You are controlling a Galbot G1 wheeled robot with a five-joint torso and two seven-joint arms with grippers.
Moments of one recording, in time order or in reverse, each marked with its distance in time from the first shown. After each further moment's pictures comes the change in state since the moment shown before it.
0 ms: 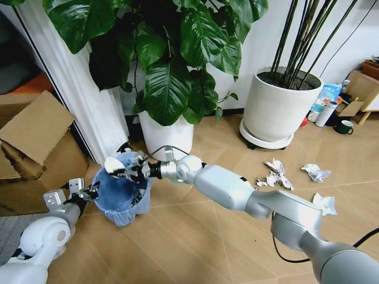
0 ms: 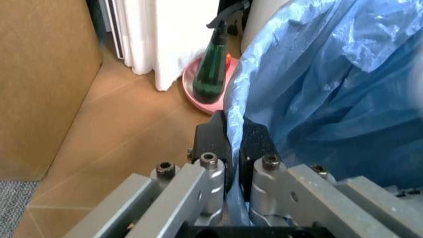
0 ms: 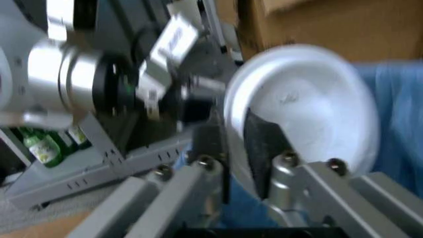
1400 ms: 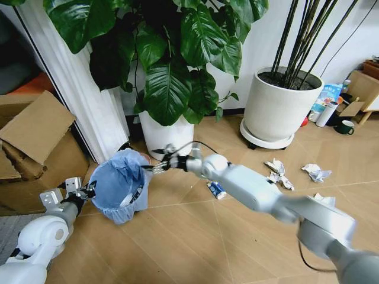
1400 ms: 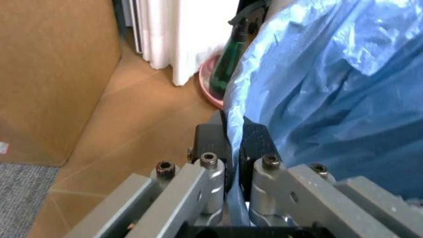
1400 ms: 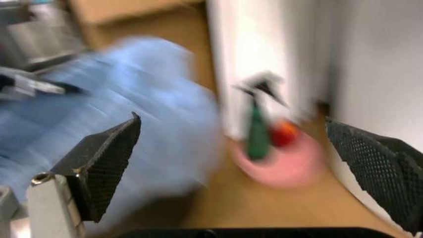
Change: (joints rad) left arm 0.036 -0.029 -0.046 -0.010 0.009 0.005 -0.019; right arm -0.201 -0.263 0.232 0.081 -0.104 0.169 0.307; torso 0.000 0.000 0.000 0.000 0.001
